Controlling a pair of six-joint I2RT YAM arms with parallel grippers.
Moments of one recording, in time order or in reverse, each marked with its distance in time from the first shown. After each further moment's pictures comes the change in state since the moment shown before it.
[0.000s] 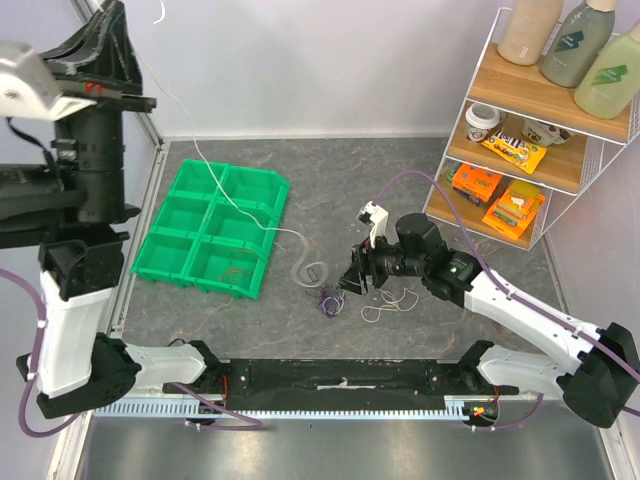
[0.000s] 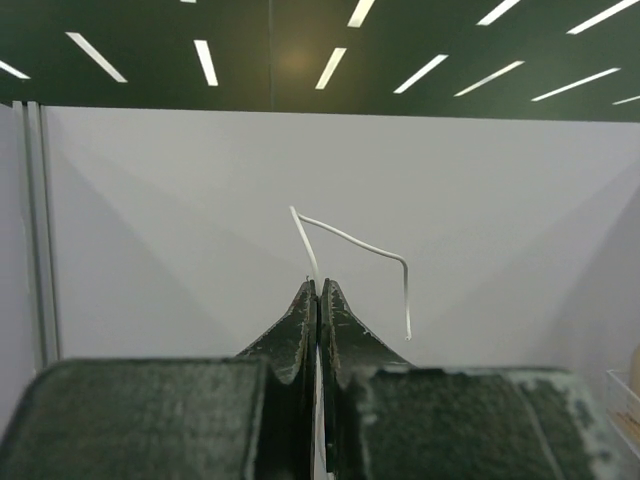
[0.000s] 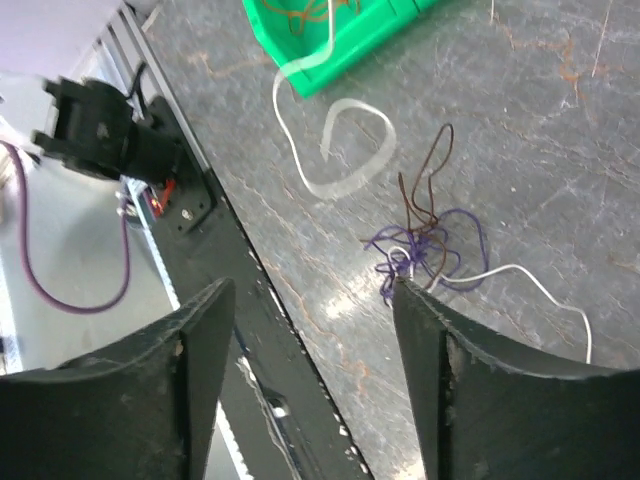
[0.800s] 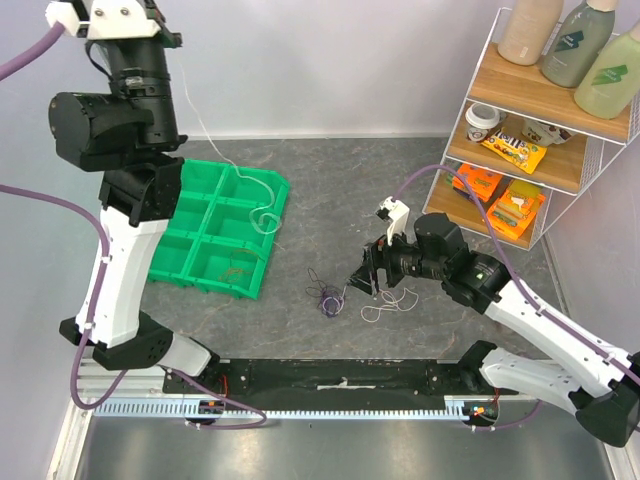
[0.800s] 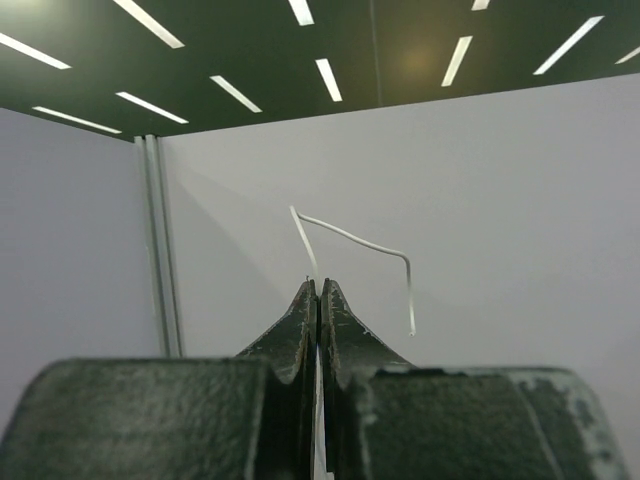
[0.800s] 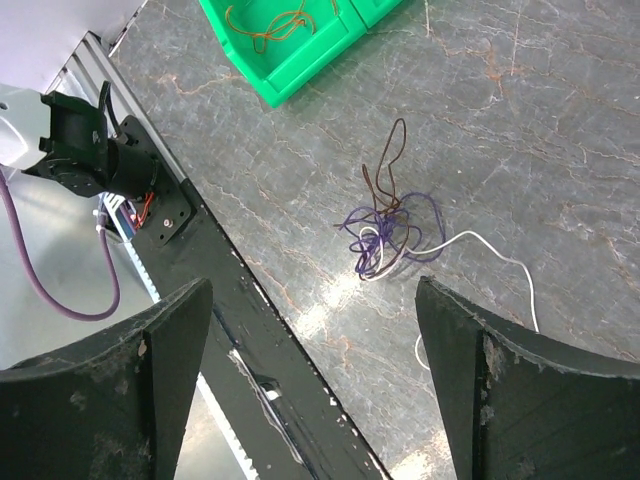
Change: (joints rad) left arm 0.230 0.266 0.116 0.177 0.004 0.149; right arm 0.000 -0.135 0.098 -0.197 0.129 -0.016
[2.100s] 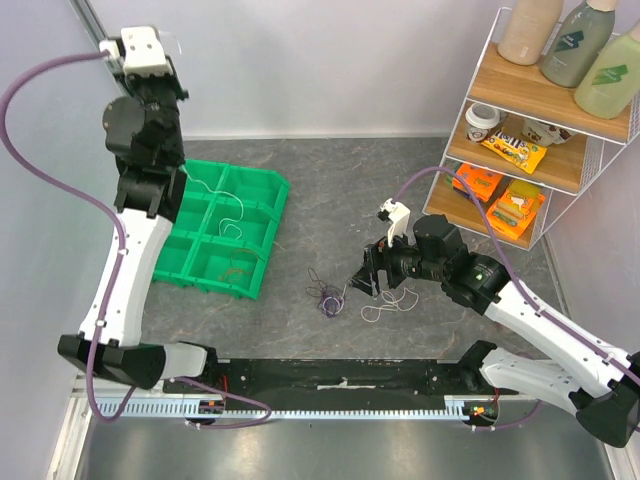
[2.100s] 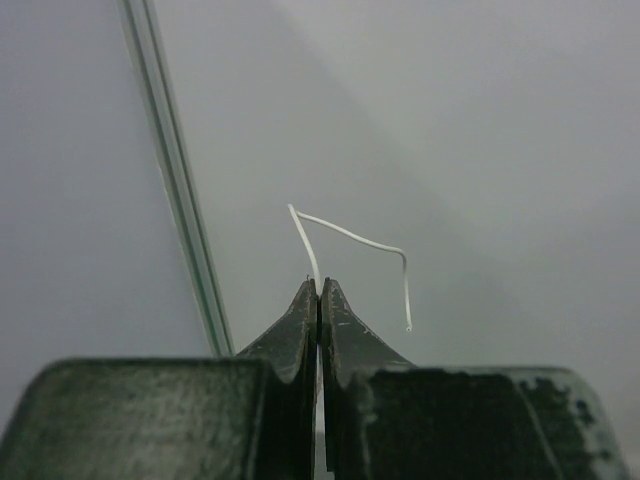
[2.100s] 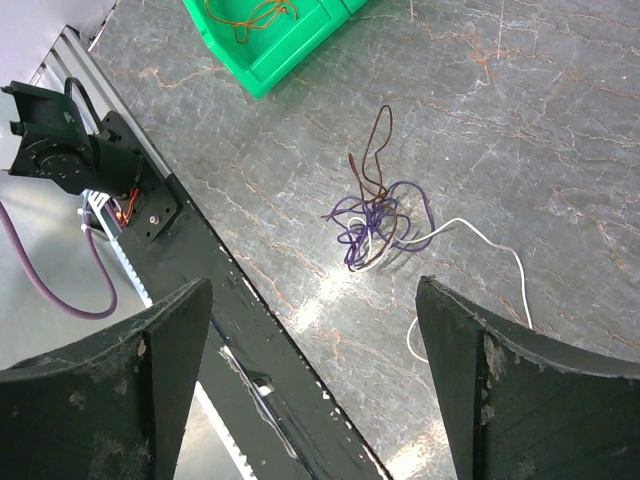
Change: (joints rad) left arm 0.349 -0.124 -0.520 -0.016 0.032 -0.309; right arm 0.000 -0.010 -0.013 -0.019 0.026 0.000
